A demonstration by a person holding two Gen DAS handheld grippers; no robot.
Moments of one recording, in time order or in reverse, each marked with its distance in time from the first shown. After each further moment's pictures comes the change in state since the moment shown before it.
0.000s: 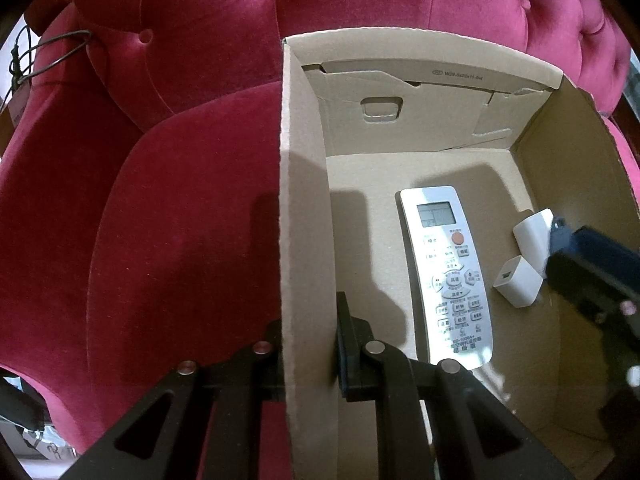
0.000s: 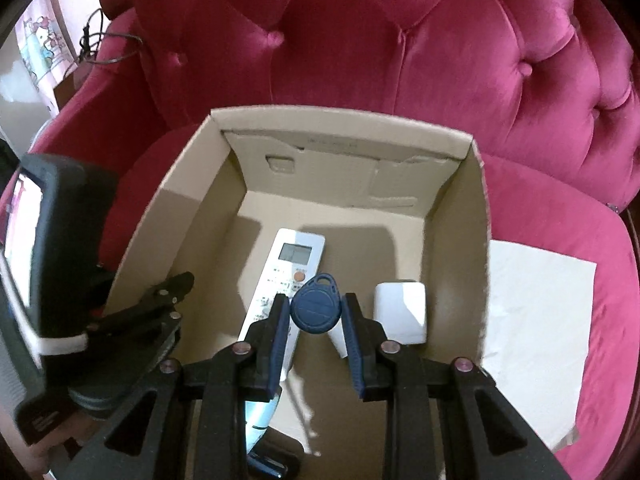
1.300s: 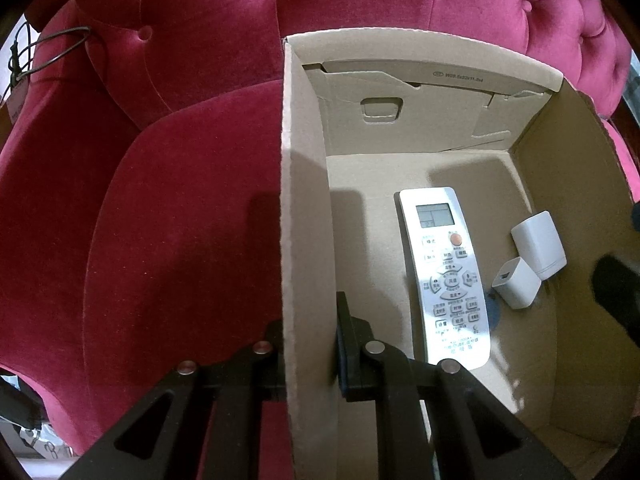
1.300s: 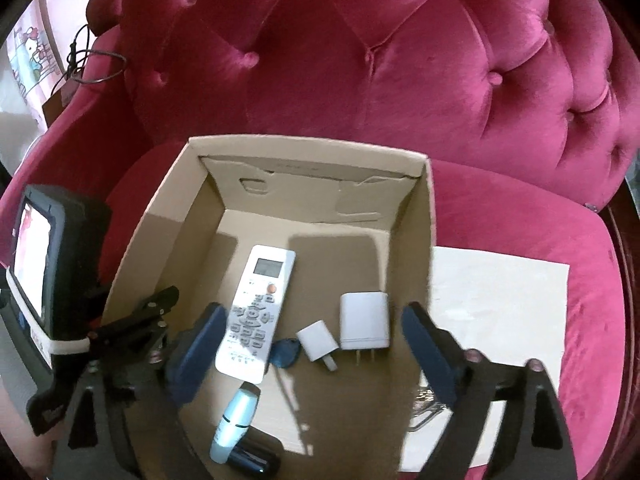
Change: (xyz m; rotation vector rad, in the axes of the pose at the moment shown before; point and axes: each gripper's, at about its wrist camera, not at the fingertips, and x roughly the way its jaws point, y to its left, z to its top) left arm 0.003 0.005 0.001 -0.008 0.005 -0.013; right arm -0.026 -0.017 0.008 0.026 -0.046 -0.064
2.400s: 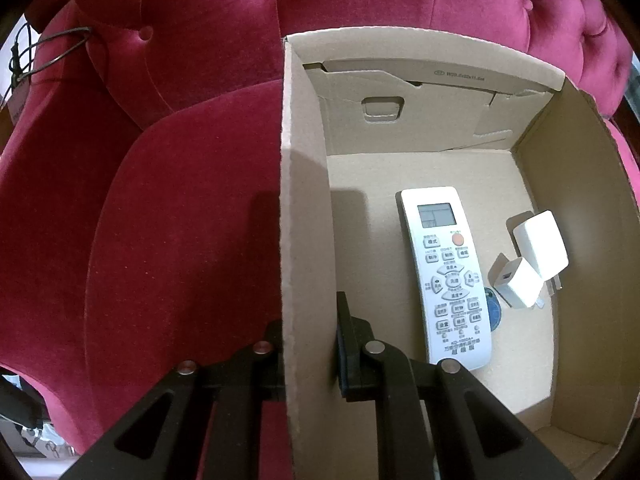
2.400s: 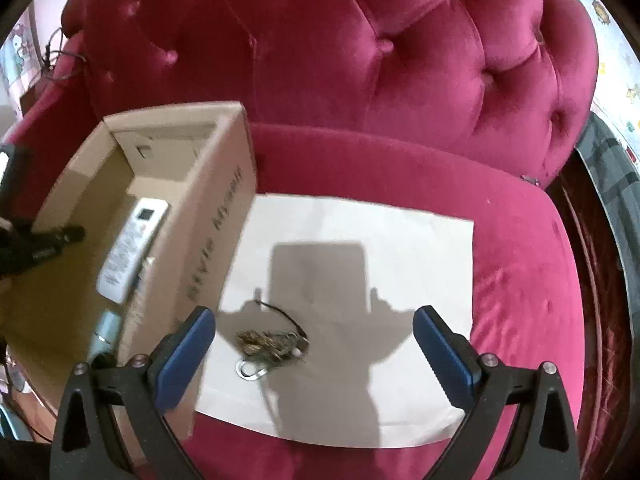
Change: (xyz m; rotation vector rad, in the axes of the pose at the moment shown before) left arm -0.002 -0.003 0.001 0.002 0.002 0.012; right arm -0.022 -0.130 -0.066 -0.011 0.003 -0.106
